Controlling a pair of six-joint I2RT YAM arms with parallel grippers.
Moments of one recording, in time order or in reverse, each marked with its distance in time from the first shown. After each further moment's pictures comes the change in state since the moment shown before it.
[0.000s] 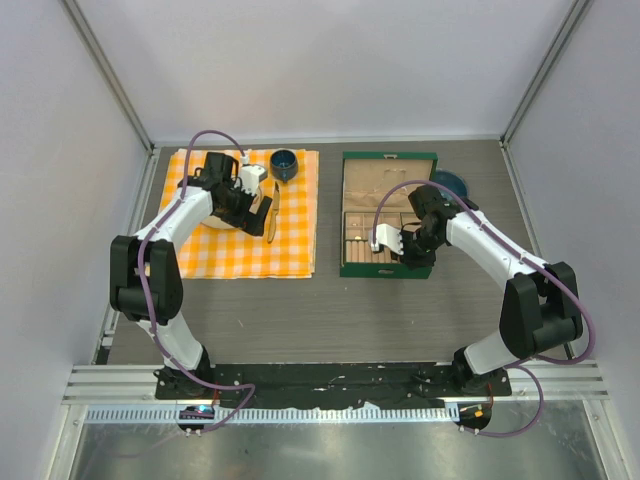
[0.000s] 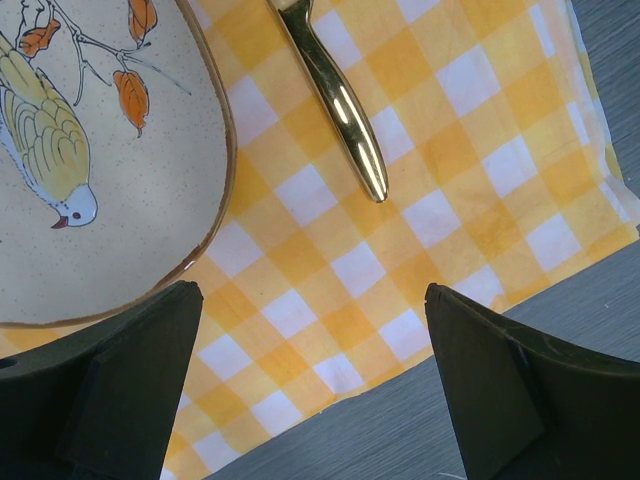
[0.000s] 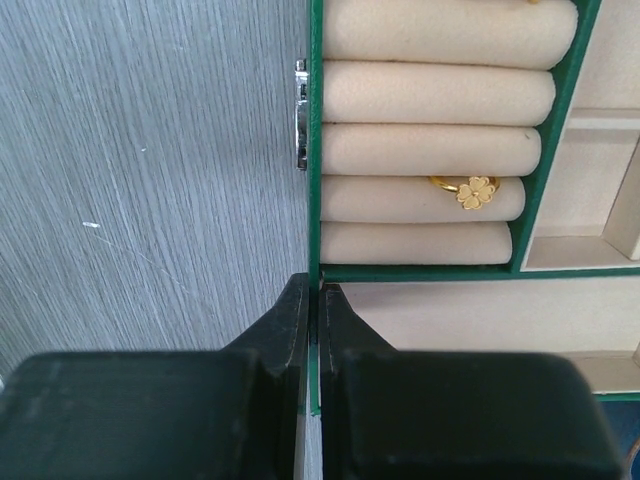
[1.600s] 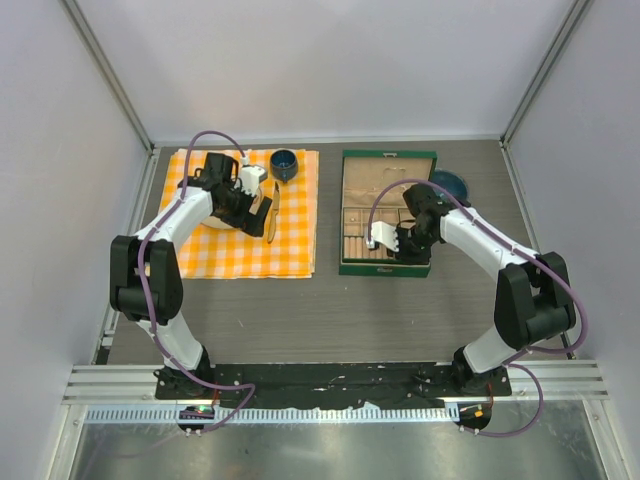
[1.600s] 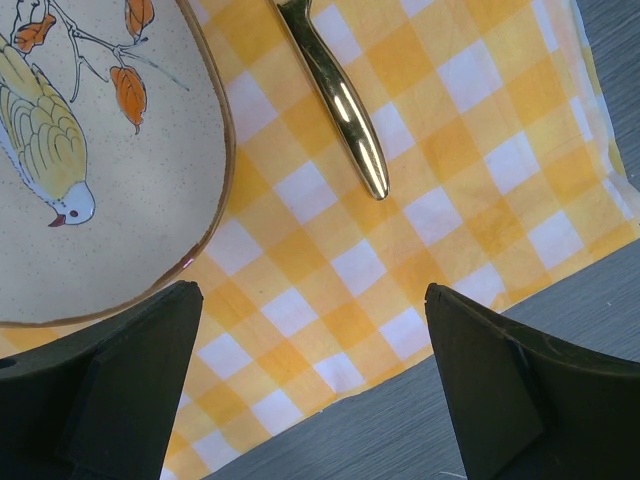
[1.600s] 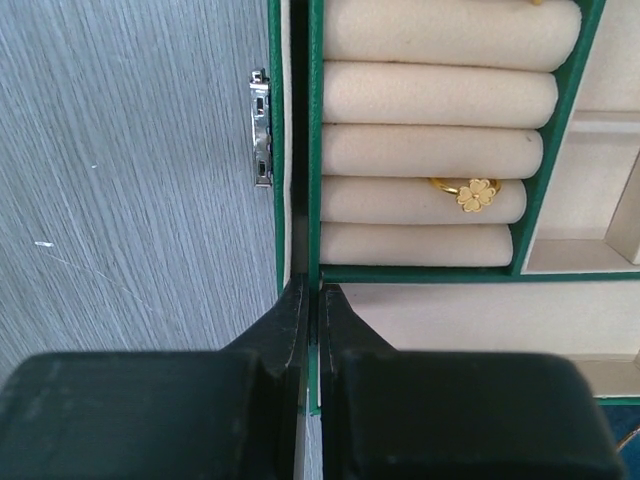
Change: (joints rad) left arm 0.001 0.000 -0.005 -0.001 -0.001 0.004; right arm 0.006 0.059 0.018 0.064 0.033 0.013
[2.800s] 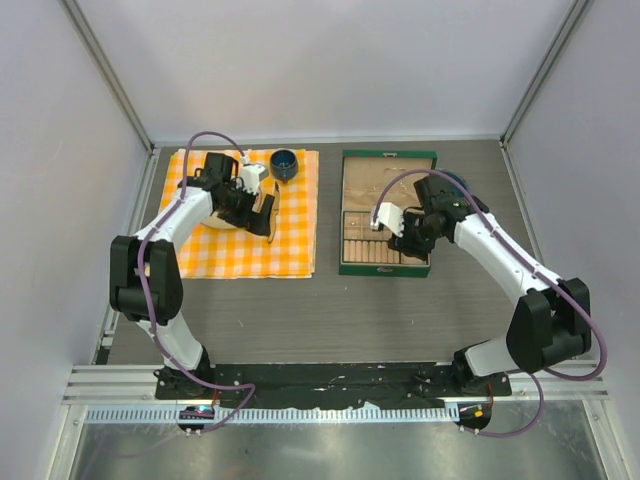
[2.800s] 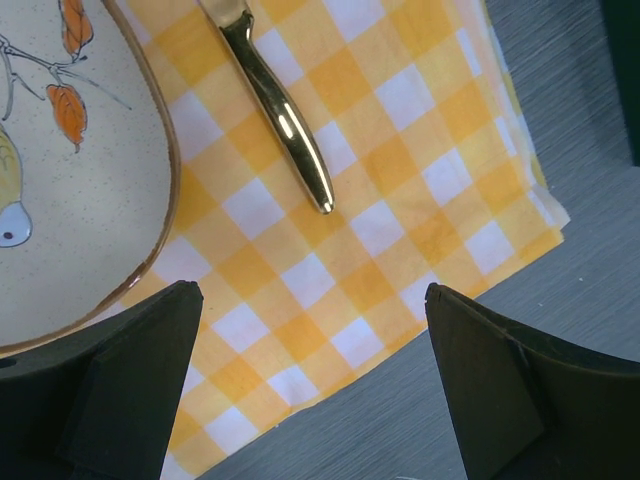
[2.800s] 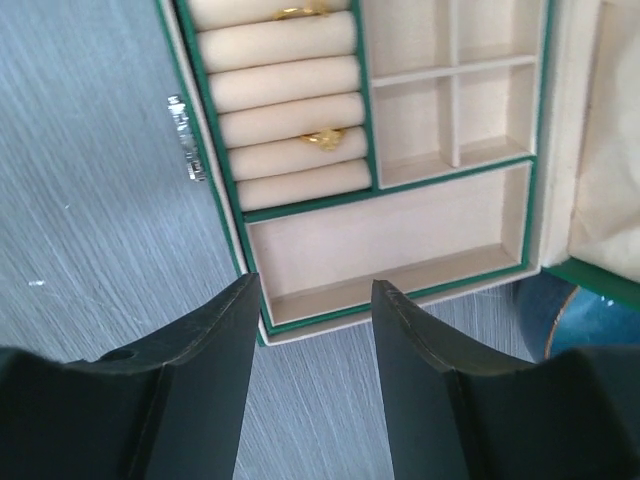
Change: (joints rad) left arm 0.000 -0.001 -0.001 0.004 0.086 -0.055; right arm -0.006 -0.127 0.014 0.047 0.026 0.135
